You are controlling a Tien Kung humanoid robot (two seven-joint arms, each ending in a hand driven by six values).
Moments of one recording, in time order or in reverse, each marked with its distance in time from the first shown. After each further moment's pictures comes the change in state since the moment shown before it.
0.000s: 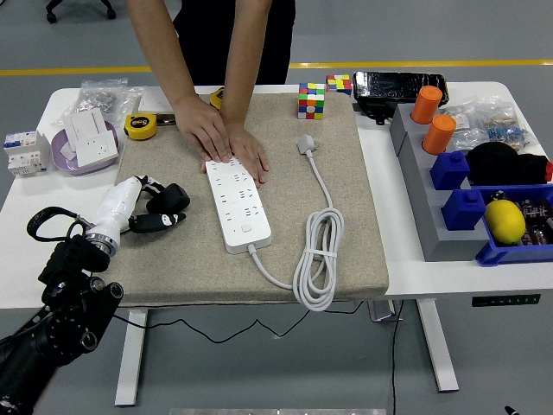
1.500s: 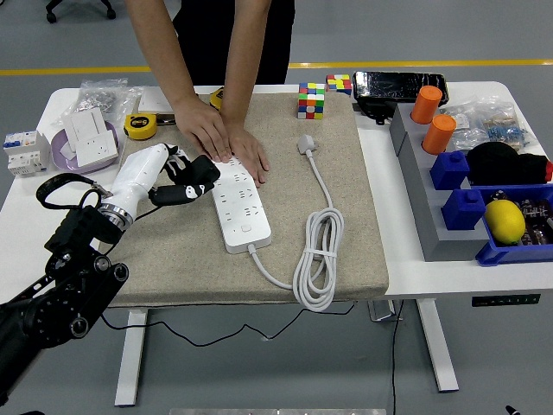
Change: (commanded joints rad) left arm -0.096 0.172 0.367 -0.200 -0.216 0.021 0.010; right arm 0.004 -0.005 -0.003 0.000 0.008 0.000 -0.001
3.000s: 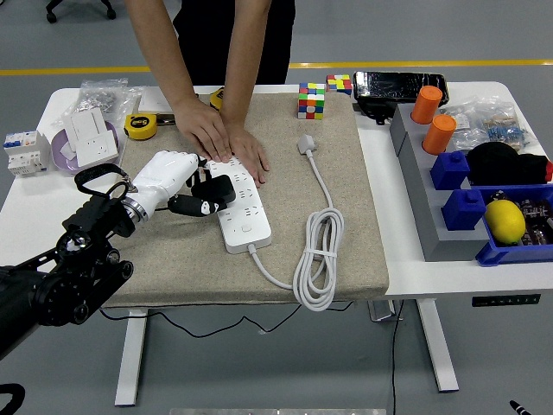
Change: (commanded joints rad) left arm -0.163 0.050 0.295 0.192 0.023 0.060 -0.033; right arm 0.012 -0.012 -0.005 0.000 -0.005 0.003 -0.003
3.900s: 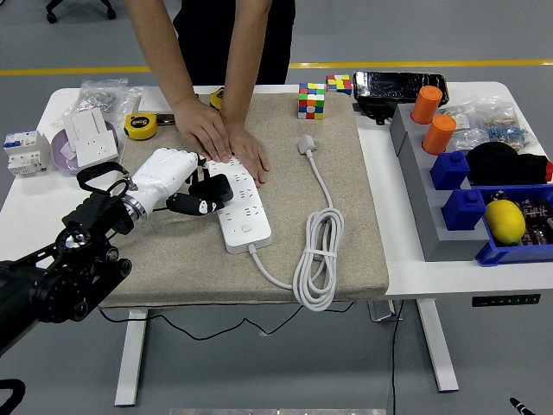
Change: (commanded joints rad) left arm -0.013 0.001 0.004 0.025 0.044 0.001 -0.003; right arm 0.005 0.000 0.005 0.000 0.001 0.000 0.001
